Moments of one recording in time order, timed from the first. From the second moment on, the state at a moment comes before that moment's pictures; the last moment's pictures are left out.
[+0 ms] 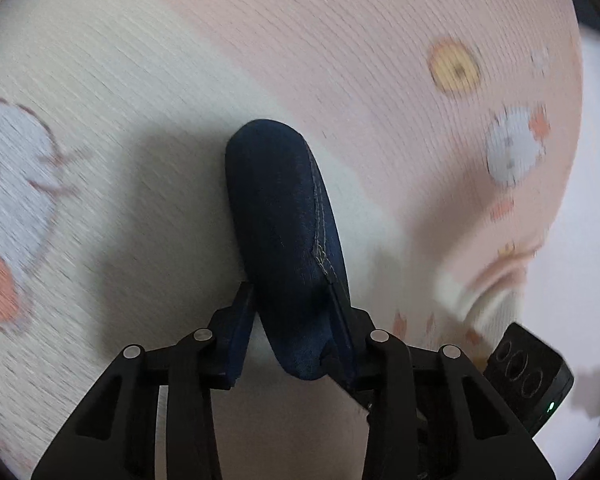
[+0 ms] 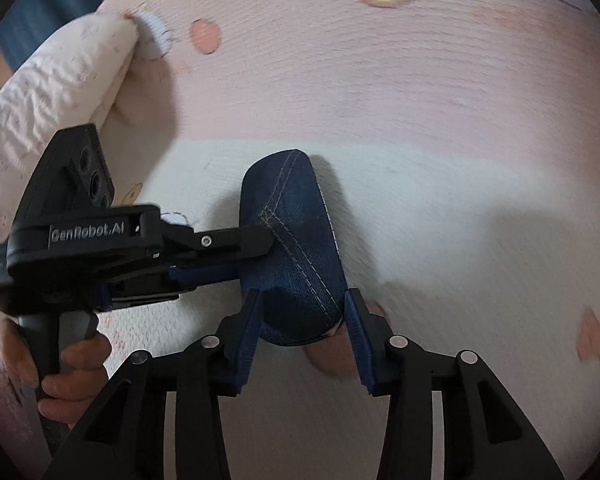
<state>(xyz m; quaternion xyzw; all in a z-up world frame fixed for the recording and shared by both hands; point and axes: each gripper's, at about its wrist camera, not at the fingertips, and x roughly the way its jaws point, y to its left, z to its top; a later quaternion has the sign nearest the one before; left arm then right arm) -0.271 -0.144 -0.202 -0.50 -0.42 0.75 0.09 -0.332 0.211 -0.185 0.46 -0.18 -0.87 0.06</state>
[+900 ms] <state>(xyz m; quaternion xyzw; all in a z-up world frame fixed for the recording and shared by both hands) -0.203 0.050 -0.195 -0.58 -0.31 0.72 0.22 -0.143 0.239 -0.167 0.47 -0.23 -0.85 -0.09</state>
